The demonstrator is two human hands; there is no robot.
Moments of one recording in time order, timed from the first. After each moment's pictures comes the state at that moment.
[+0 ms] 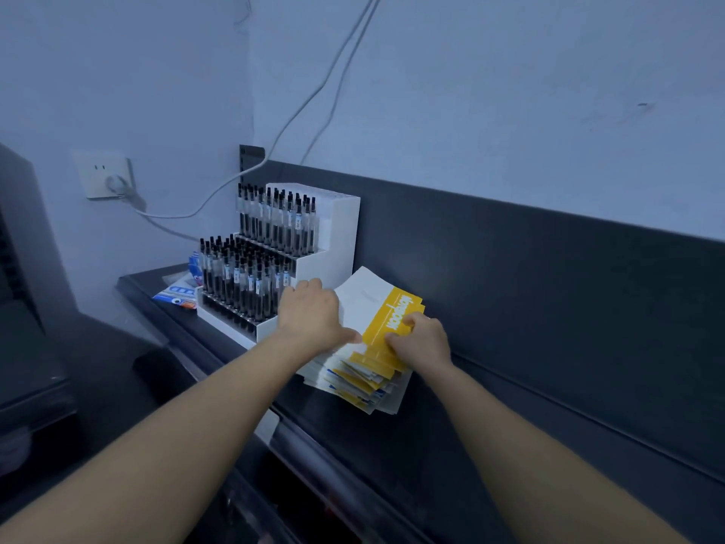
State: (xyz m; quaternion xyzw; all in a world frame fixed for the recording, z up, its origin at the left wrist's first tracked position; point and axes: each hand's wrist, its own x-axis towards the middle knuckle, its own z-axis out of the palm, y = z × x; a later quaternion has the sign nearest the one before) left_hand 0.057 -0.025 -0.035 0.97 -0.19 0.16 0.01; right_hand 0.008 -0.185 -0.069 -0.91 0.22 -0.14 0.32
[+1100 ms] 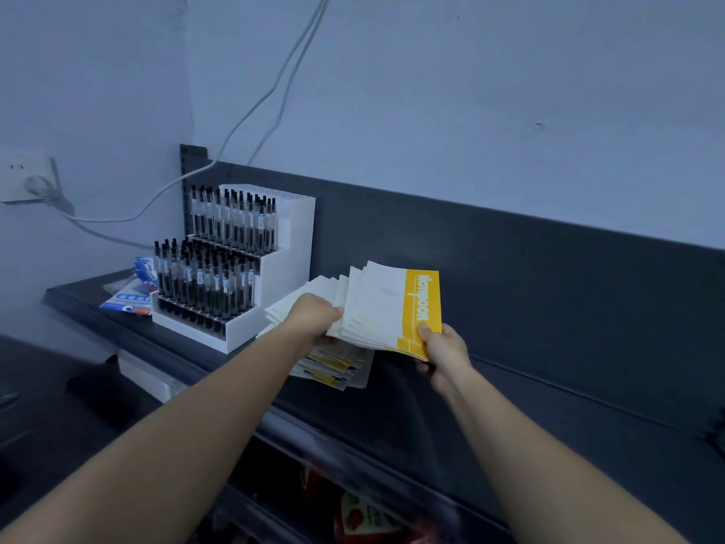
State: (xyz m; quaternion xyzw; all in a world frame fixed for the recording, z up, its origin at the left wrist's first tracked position) left_hand 0.014 -0.036 -0.030 0.73 -0.12 -0.18 0.65; right_hand -0.082 -0.197 -0.065 -0.60 0.33 -0.26 0.68
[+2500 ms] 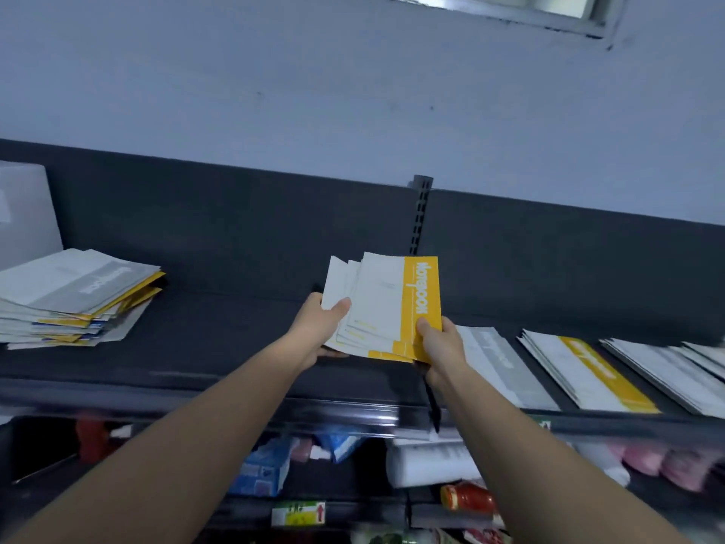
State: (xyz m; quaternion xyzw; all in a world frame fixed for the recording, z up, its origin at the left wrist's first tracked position) left_hand -0.311 -0.218 -0.046 0.65 -0.31 -0.33 0.61; right_hand -0.456 -0.316 -0.064 -0.50 0.44 -0.44 0.60
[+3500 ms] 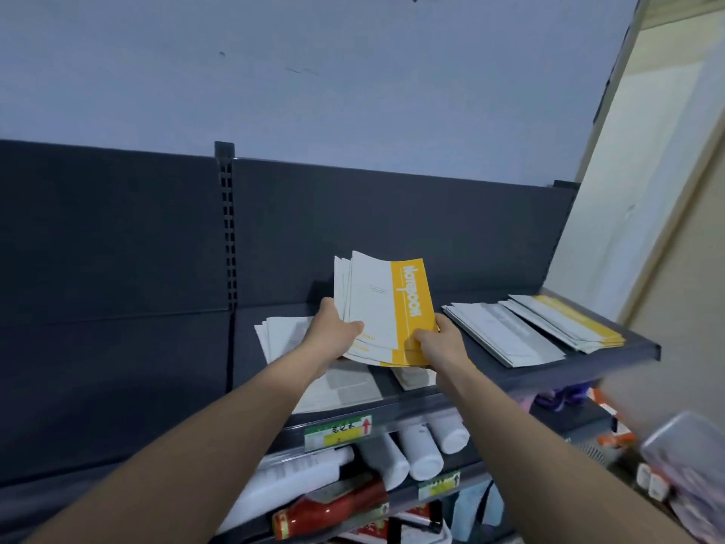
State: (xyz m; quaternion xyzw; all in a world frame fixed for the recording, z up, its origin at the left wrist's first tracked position) left_hand -0.525 -0.436 -0.075 0.67 -0.47 -0.32 0.48; right_hand -0.690 -0.466 -0.073 -0.54 0.55 -0.44 0.46
